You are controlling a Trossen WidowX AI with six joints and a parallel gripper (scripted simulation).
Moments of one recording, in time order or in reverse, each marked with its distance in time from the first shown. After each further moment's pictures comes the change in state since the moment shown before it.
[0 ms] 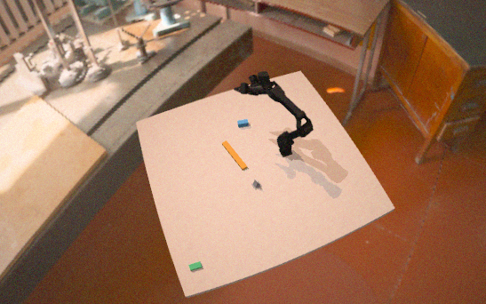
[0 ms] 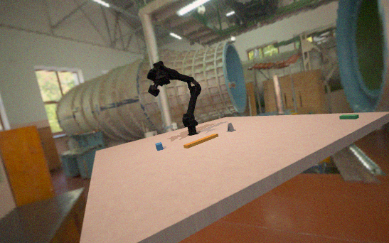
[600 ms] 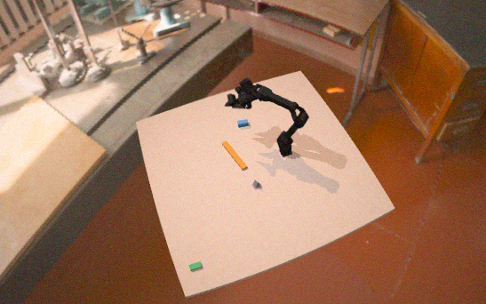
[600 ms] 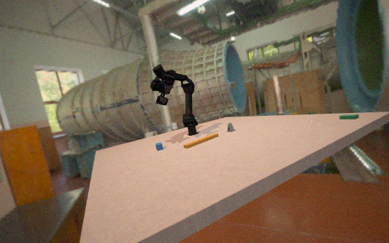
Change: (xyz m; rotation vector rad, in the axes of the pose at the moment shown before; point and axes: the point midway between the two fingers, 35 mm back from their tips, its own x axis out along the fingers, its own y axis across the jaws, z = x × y) arm 0.060 -0.009 -0.085 0.156 0.348 -0.150
